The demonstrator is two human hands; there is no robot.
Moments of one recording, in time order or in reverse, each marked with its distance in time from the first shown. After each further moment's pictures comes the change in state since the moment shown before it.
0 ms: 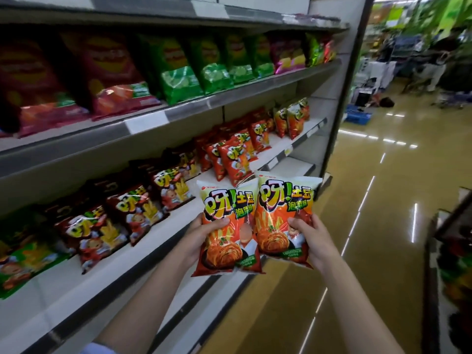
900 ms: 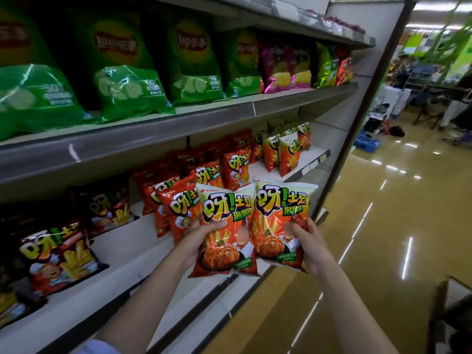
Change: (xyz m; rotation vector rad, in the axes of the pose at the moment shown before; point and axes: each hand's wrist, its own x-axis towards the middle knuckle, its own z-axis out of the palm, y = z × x) left_hand 0.366 0.039 0.102 -0.108 0.094 0.036; right_hand 0.351 -0.135 -0.071 -0.108 -0.048 0.016
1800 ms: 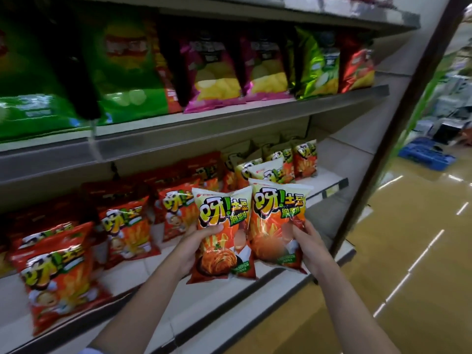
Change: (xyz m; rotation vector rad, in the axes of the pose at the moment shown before) left_hand 0.281 -0.001 0.213 -0.024 0.250 0.002; right_hand 0.362 -0.093 -0.189 -0.054 -0.271 0.025
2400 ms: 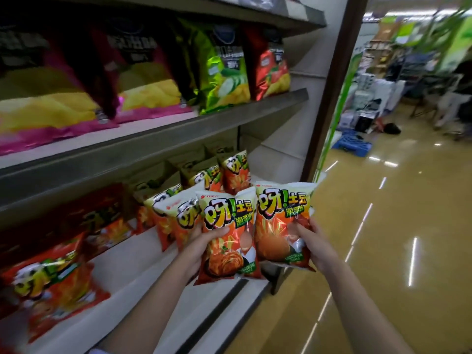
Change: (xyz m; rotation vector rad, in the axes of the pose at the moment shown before) left_hand 0.185 -0.007 0.200 0.046 -0.202 -0.011; right_hand 0.113 -0.068 -0.186 0.006 0.291 -0.041
